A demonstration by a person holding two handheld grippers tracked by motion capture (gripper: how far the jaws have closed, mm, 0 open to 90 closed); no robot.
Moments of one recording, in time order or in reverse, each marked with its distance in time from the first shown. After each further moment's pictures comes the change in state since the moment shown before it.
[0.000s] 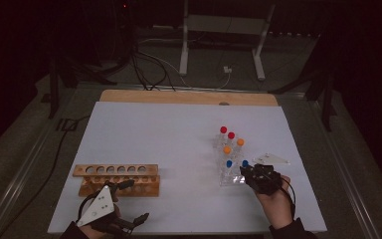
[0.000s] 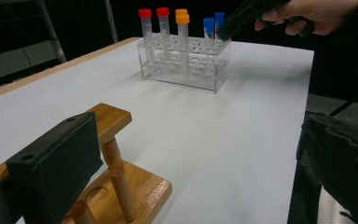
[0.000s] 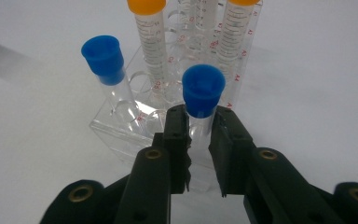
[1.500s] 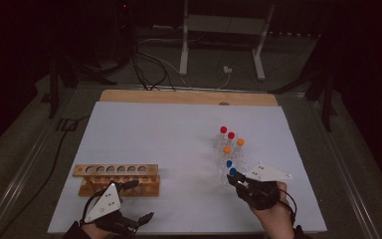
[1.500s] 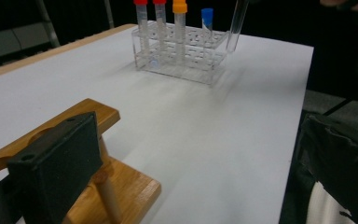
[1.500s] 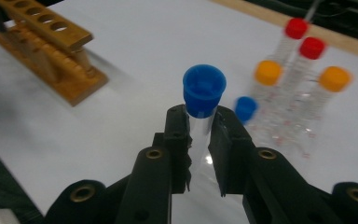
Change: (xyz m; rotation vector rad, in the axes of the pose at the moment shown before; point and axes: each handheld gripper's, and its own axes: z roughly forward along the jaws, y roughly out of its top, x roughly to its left) left arm -0.004 0.011 0.011 0.056 -0.018 -0.058; right arm 0.051 0.012 -0.053 -0.124 0.183 -0.174
